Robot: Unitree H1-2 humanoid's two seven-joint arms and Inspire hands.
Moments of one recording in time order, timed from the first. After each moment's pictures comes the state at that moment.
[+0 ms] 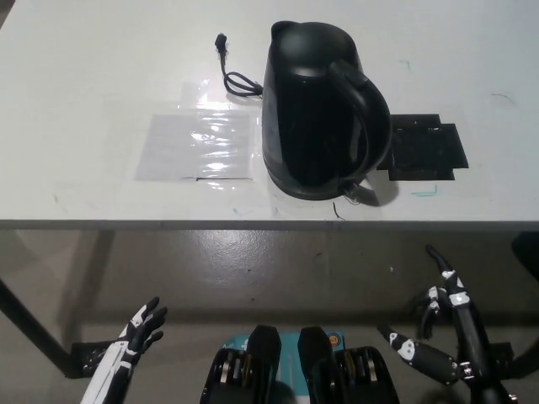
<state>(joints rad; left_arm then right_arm) 0.13 0.20 -0.03 -0.01 -0.01 -0.16 -0.11 0.05 -0.07 0.09 -0.04 -0.34 -0.30 -0.07</state>
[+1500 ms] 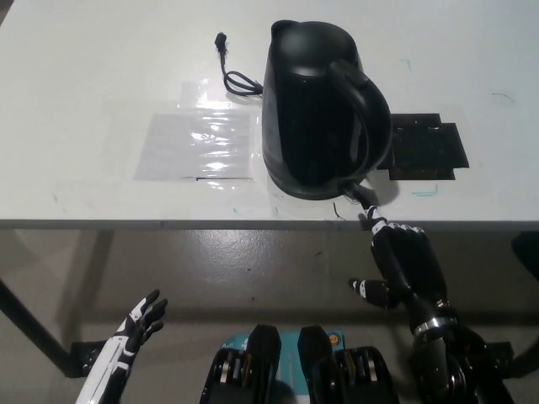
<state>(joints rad) 0.13 0.21 -0.03 -0.04 -0.01 -0.21 -0.13 -0.26 -0.09 0.29 0.02 -0.95 0.17 0.02</state>
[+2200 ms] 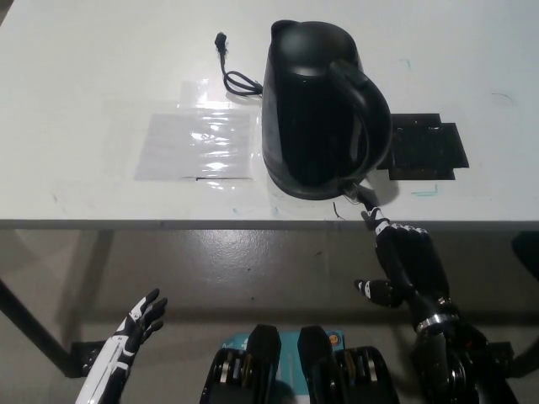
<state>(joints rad) 0.13 0.21 -0.03 -0.04 -0.01 -0.22 -0.13 -0.28 -0.11 0.30 0.06 -0.95 0.19 0.02</state>
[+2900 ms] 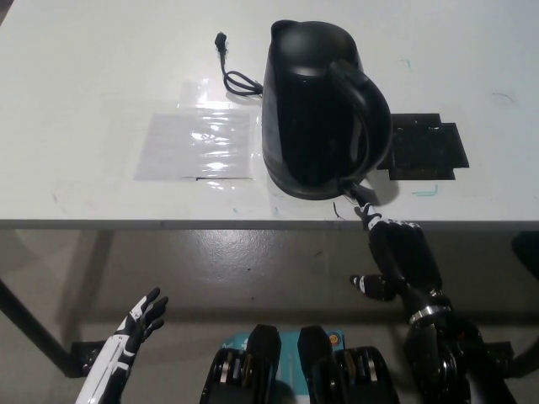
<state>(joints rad) 0.13 0.21 -0.03 -0.03 -0.01 -0.24 -0.13 -0.31 -0.11 0.32 0.09 -0.95 0.21 0.02</state>
